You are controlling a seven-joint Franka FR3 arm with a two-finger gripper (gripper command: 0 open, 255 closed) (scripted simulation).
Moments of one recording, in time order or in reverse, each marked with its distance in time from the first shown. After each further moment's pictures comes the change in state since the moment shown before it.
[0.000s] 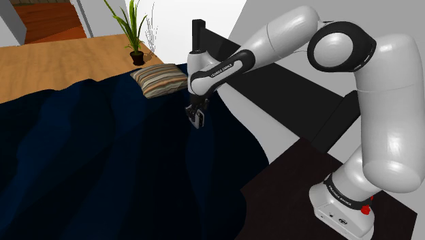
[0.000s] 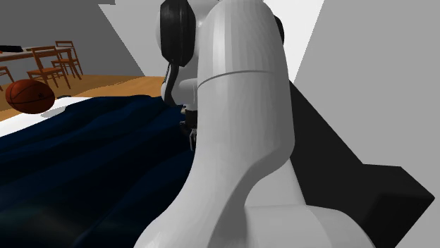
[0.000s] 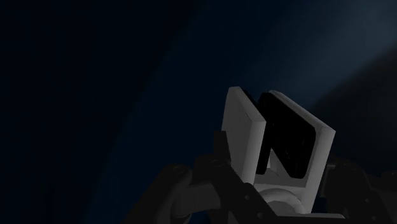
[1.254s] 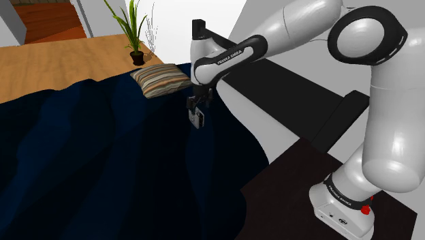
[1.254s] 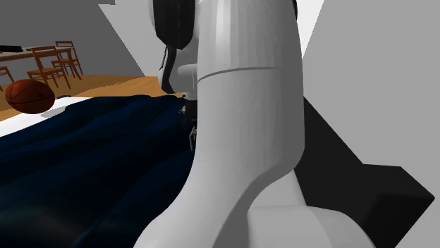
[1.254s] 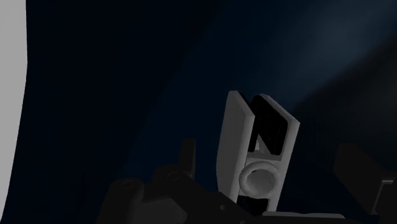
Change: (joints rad) arm -0.017 -0.136 0.014 -0.070 0.017 -0.064 -0.016
